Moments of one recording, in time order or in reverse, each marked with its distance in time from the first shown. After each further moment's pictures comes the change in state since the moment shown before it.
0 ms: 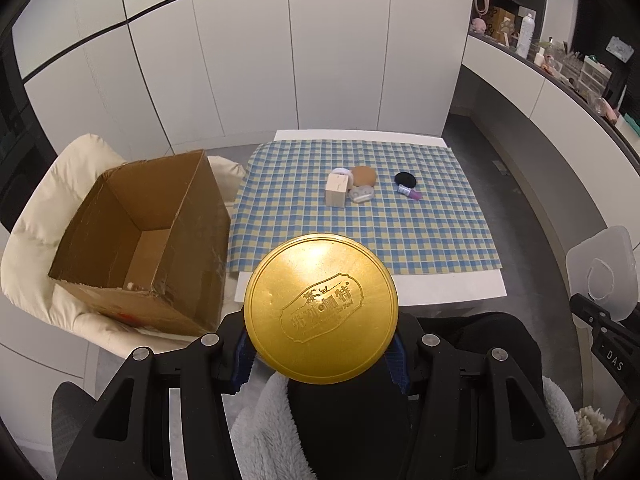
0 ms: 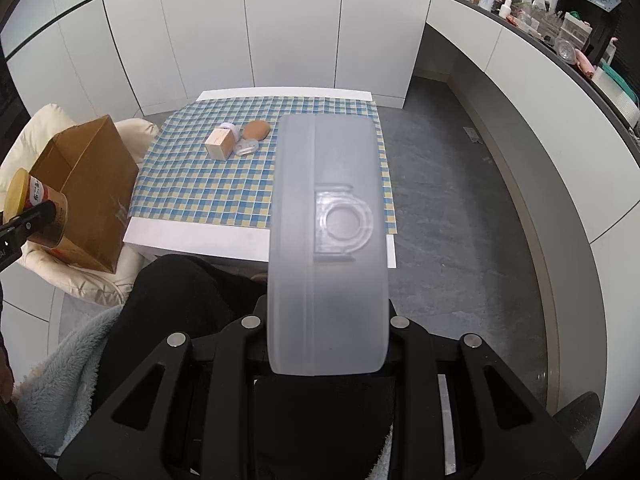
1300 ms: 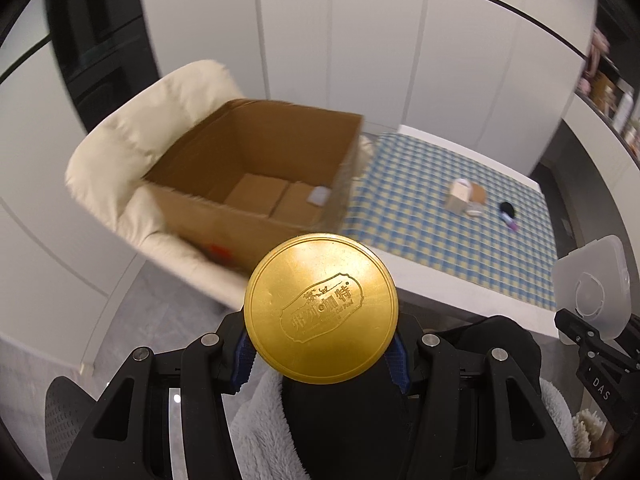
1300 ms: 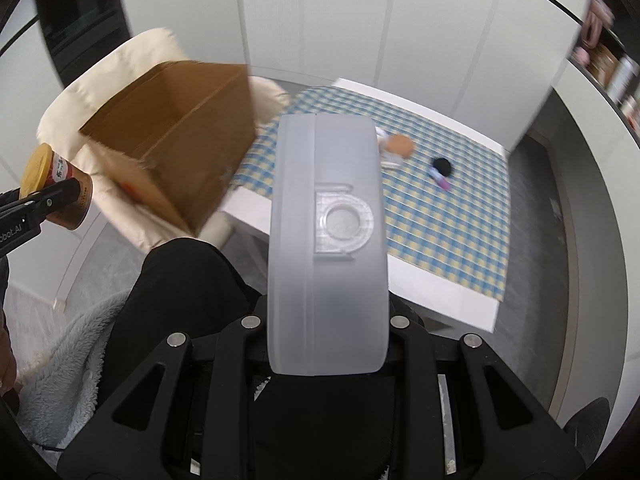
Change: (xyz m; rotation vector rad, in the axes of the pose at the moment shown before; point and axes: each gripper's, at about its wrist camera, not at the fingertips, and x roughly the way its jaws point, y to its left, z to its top) left arm -0.027 0.159 -0.062 -0.343 0.026 0.210; right arm 0.016 0.186 0.014 -0.395 0.001 0.238
